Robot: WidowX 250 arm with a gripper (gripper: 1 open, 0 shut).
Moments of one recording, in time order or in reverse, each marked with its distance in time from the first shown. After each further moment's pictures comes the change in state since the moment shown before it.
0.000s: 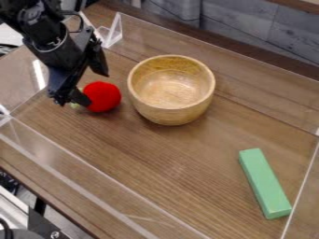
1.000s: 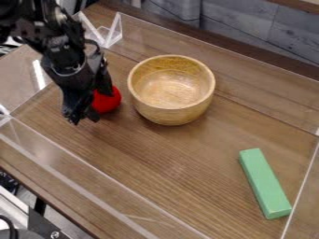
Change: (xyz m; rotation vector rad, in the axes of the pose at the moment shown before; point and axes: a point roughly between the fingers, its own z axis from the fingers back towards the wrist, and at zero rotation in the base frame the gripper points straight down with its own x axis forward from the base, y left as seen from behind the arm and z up) arm -0.003 0.012 -0.036 0.037 -0.075 0.043
